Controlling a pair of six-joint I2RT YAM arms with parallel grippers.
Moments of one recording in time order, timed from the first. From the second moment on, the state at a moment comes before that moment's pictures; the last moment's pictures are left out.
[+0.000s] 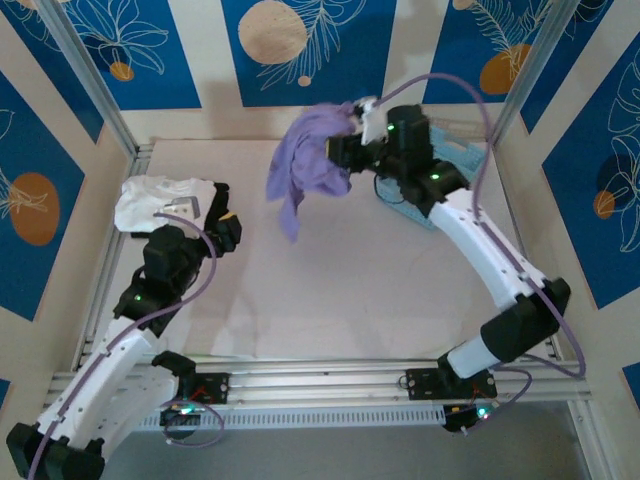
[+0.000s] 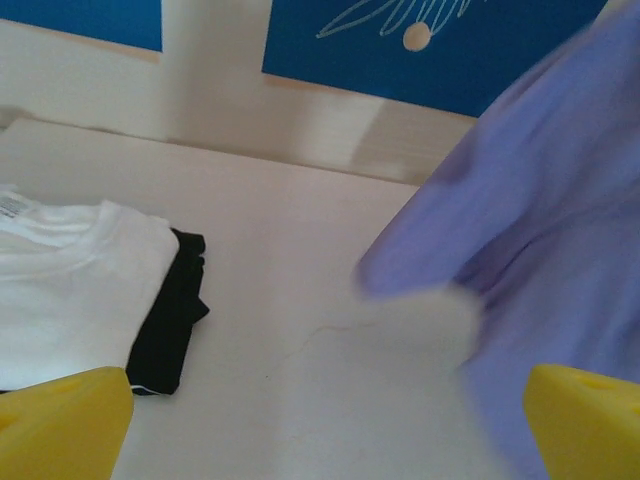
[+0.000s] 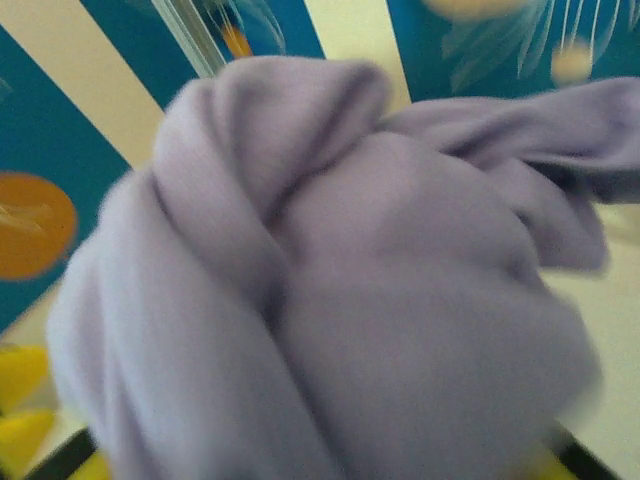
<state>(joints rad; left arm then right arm) -0.39 0.72 0.68 -0.23 -0.19 -0.34 0.48 1.52 1.56 -0.43 -0.28 0.29</state>
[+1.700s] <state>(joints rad) -0.39 0.79 0.59 -0.22 -0.16 -0.37 -0.09 2.31 1.96 -0.76 0.23 -0.13</state>
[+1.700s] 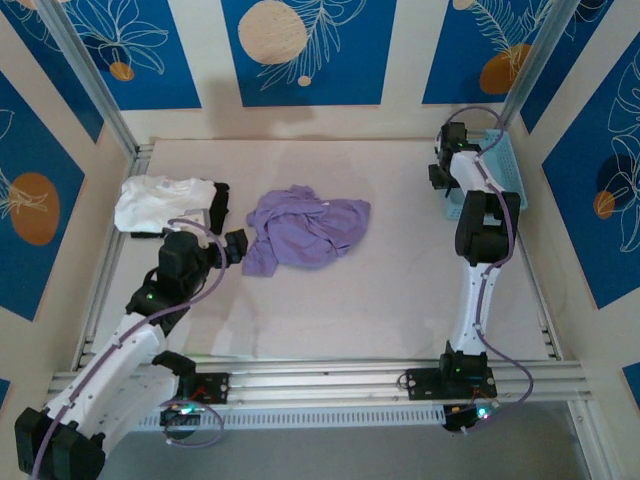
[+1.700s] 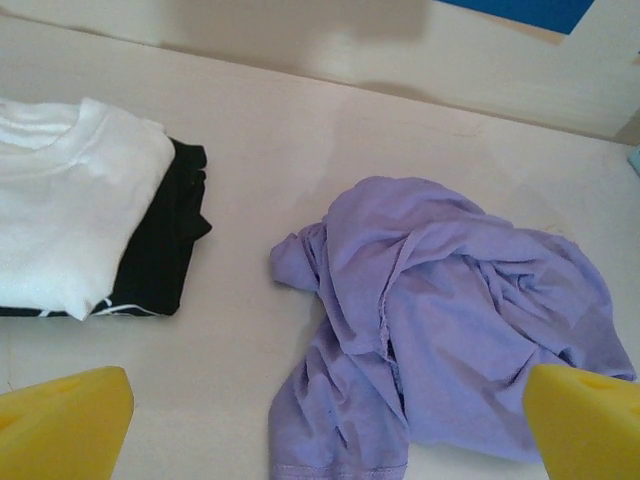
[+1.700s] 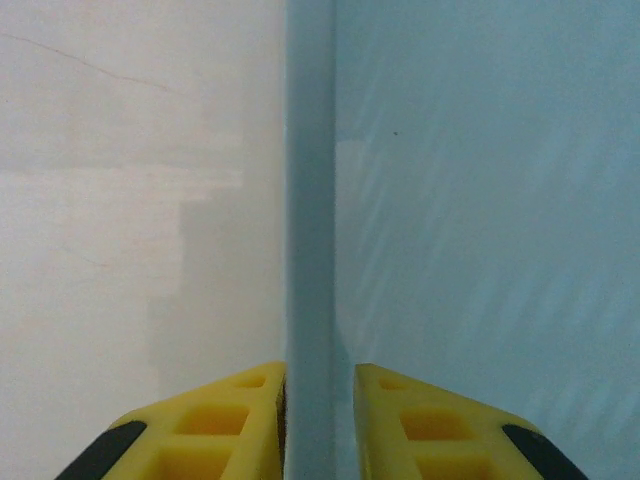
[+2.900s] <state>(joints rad) -0.14 1.94 1.22 -0.15 0.10 -0.39 0.34 1.94 1.69 -0.64 -0.06 -0.02</state>
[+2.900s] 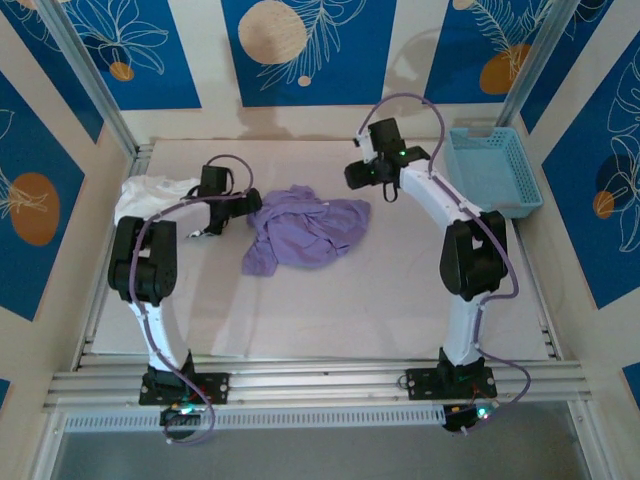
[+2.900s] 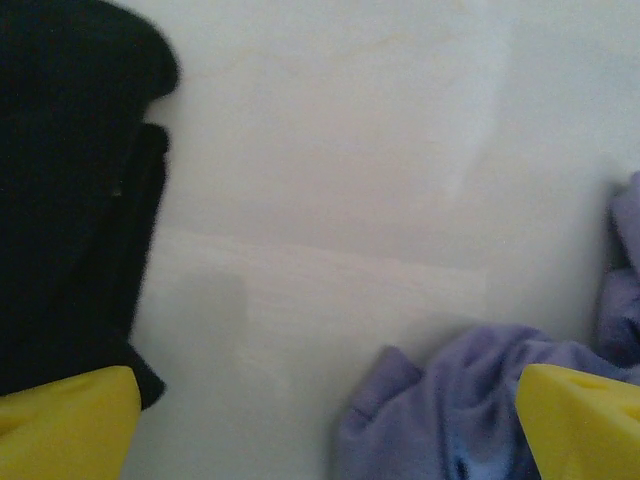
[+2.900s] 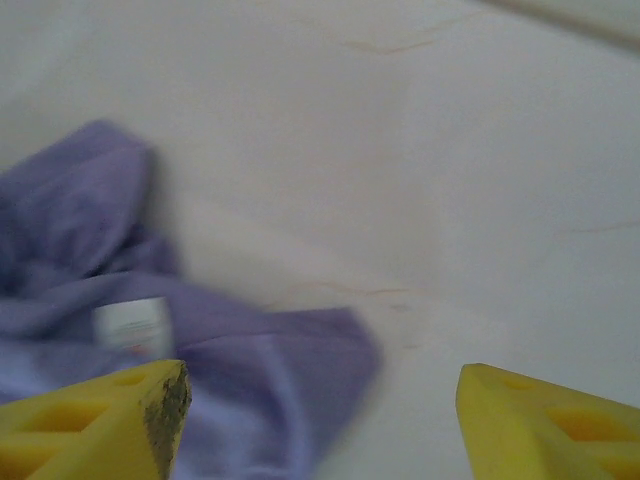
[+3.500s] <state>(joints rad) 0.04 1.99 1.30 -0.20 0.18 -0.45 0.42 1.88 1.54 -0.56 -0.18 0.07</state>
